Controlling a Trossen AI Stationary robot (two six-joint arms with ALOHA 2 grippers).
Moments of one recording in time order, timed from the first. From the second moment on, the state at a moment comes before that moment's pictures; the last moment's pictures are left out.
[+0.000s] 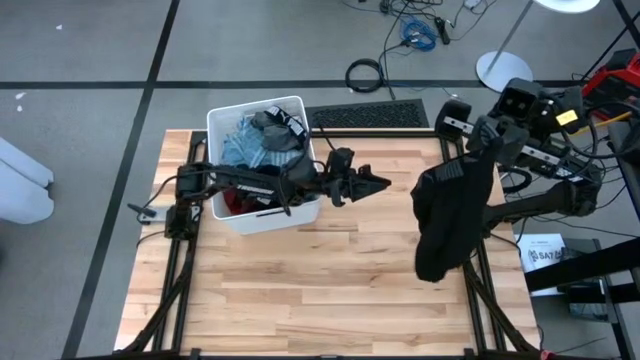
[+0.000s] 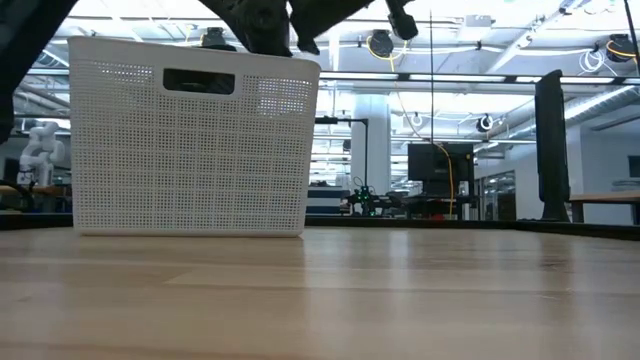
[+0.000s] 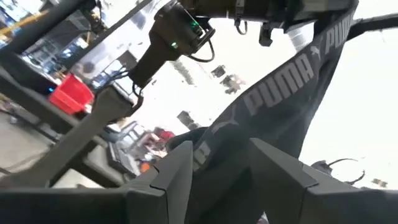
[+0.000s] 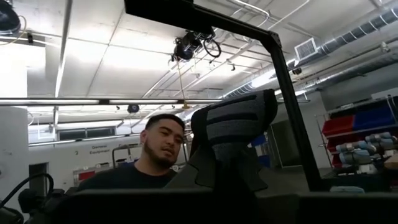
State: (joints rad) left arm 0.11 2.00 1.41 1.16 0.36 -0.97; right arm -0.23 1.06 1.47 0.51 -0.84 0.98
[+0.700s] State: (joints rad) left arm 0.13 2.08 1.48 1.22 0.38 -0.95; right arm -0.23 1.12 1.47 0.59 -0.84 1.04
